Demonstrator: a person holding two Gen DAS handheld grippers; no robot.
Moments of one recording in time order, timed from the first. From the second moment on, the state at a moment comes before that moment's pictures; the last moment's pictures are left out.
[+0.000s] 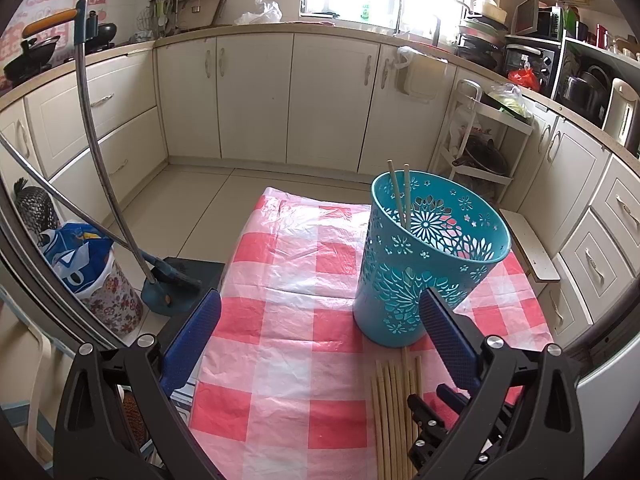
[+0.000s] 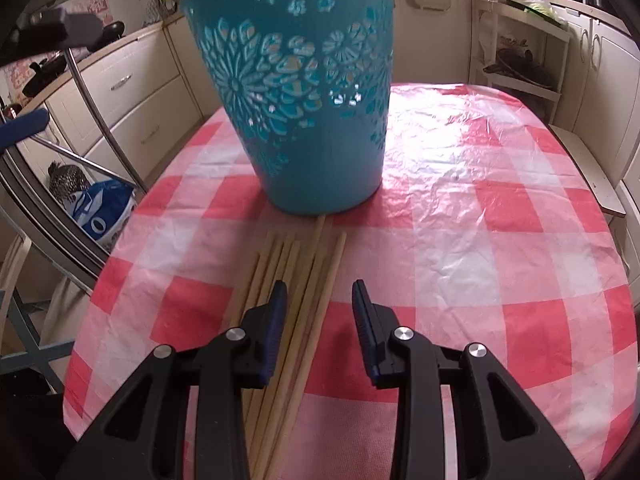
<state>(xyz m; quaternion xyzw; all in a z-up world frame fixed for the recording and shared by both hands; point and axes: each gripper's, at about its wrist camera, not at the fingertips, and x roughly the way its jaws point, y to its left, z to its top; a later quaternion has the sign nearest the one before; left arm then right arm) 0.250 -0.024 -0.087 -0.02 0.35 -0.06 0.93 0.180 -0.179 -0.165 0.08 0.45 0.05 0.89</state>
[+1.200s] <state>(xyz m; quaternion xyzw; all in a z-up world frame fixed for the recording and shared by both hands) 0.262 -0.055 -0.215 0.10 0.51 -0.07 0.85 0.182 -0.210 -0.166 0.13 0.46 0.06 0.88</state>
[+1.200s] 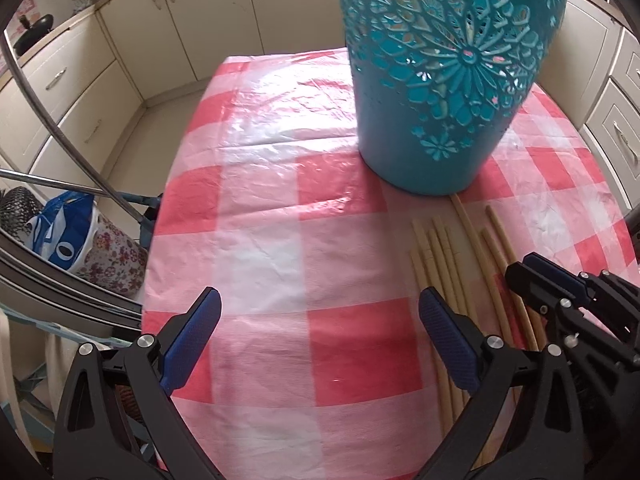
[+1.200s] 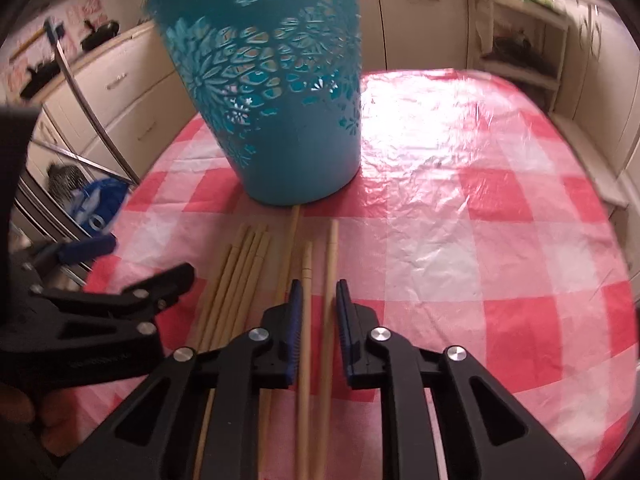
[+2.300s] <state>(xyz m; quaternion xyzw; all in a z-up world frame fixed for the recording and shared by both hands) 0.261 -0.068 -0.223 0.09 0.52 -0.09 0.85 0.189 -0.209 -0.166 0.06 0.46 0.04 0.88</state>
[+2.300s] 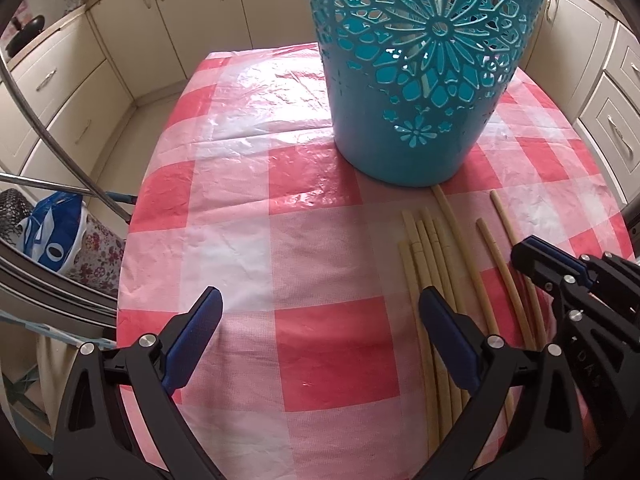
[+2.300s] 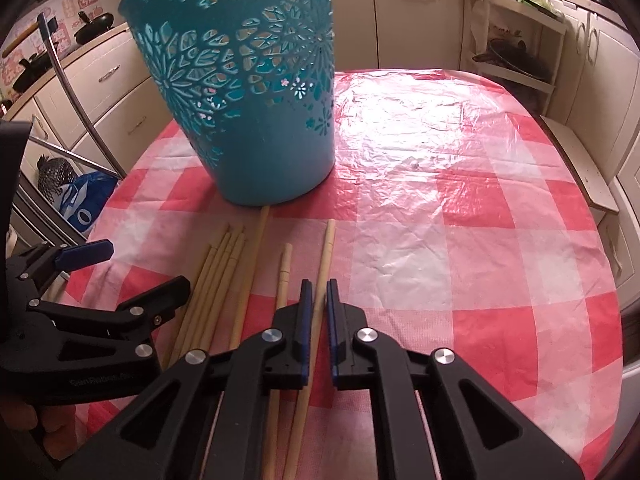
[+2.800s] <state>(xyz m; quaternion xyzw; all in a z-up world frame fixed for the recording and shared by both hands) 0.260 -0.073 -0.226 0.09 0.53 -0.10 0.84 0.193 -0.207 -0.164 0.05 0.47 0.06 0.88</state>
